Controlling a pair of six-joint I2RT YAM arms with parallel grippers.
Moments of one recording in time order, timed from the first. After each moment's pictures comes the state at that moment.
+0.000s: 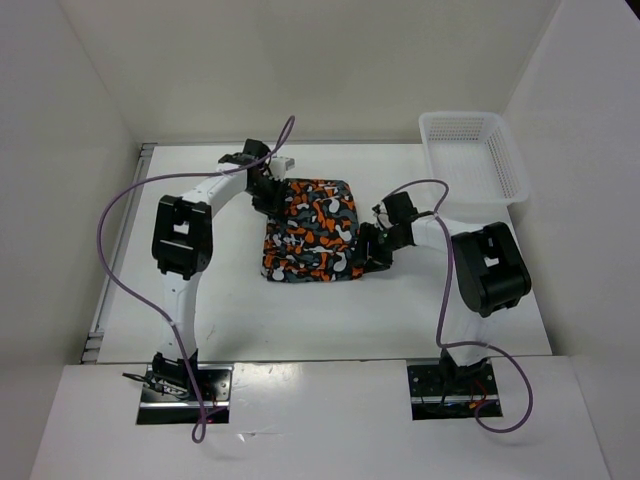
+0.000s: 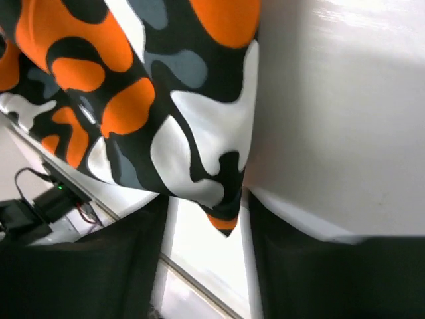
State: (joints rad) left arm -0.24 2.25 1.85 -0.76 0.38 0.07; right arm 0.30 1.78 0.98 -0.34 -0.55 0.52
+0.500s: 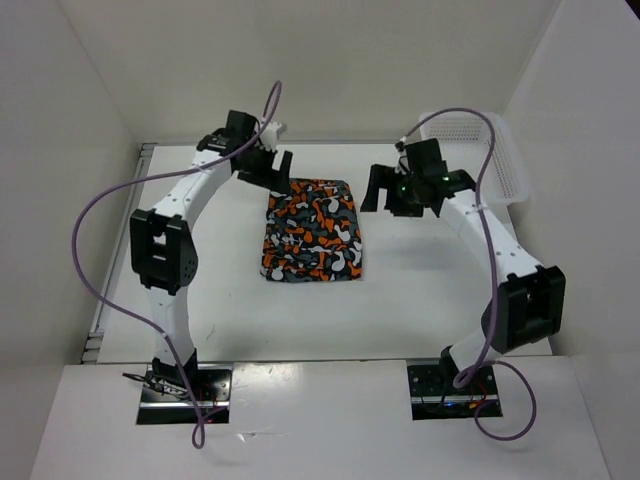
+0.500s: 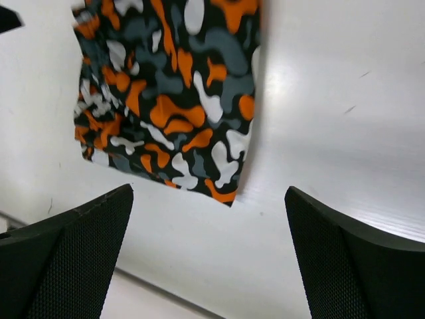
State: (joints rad) left arm -0.24 2.06 1.88 -0.77 0.34 0.07; right arm 0.29 1.53 1.35 -0.69 -0.22 0.37
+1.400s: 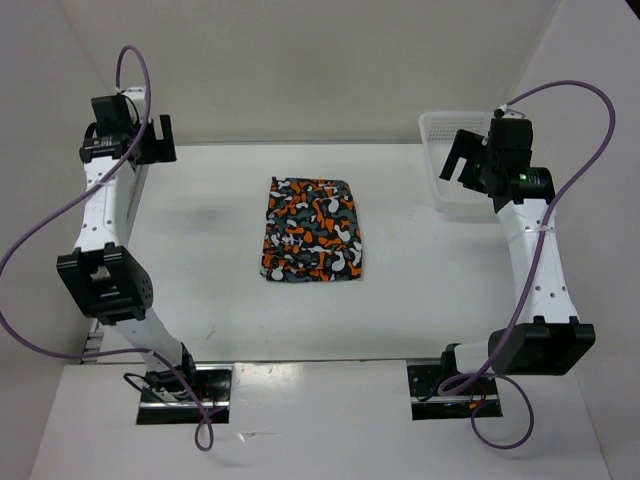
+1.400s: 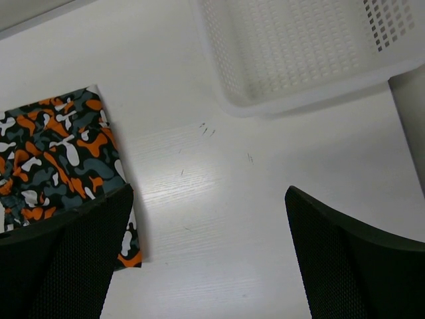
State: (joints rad) left arm 0.23 1.75 1.80 -0.67 0.06 0.07; right arm -0.04 1.35 1.56 -0.84 0.09 0.28
